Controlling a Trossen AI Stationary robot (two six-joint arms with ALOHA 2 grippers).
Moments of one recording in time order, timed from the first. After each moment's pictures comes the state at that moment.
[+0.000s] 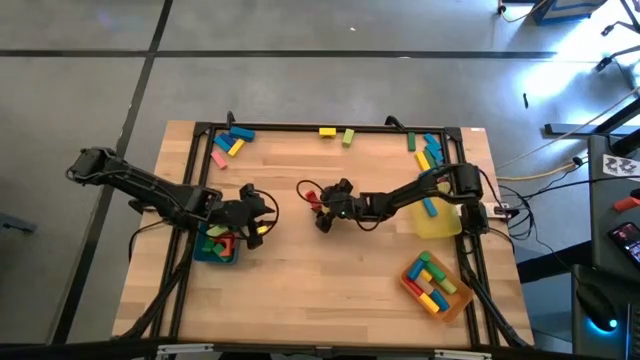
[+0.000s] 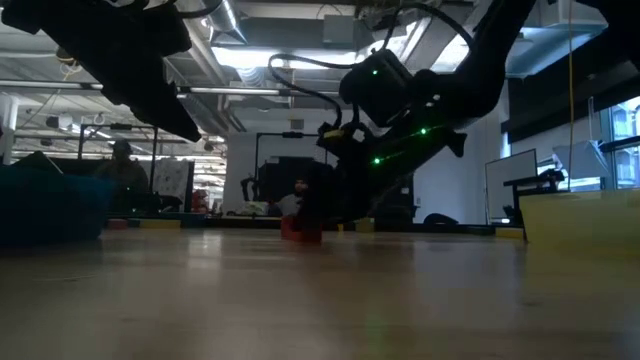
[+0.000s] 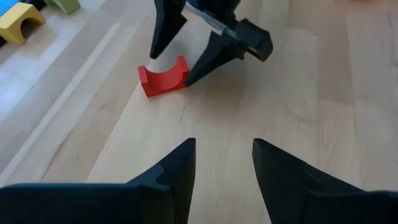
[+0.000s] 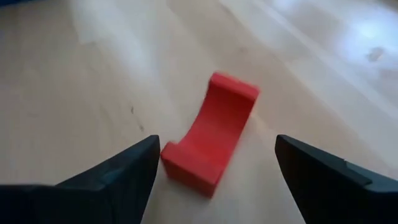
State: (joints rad) left arm -0.25 1.04 0.55 -0.25 -0.41 -0.34; right arm -0.01 2.03 0.98 0.40 0.37 0.29
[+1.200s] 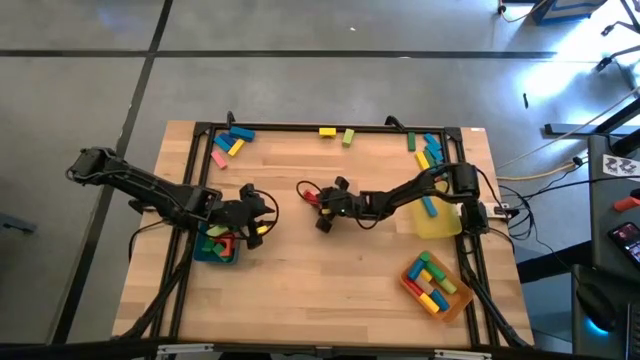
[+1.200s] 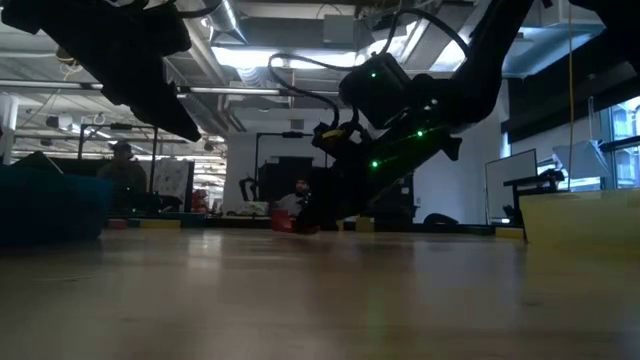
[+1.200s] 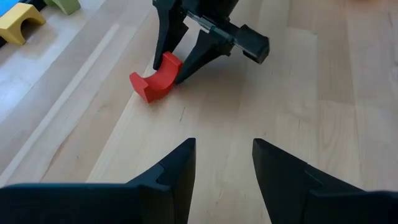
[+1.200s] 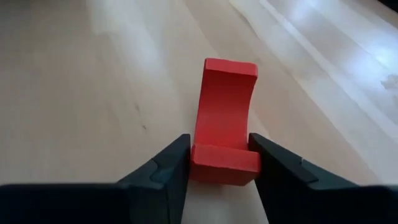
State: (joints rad) left arm -0.25 1.04 0.55 -0.25 -0.41 -0.34; right arm -0.03 2.05 0.98 0.46 0.32 0.15
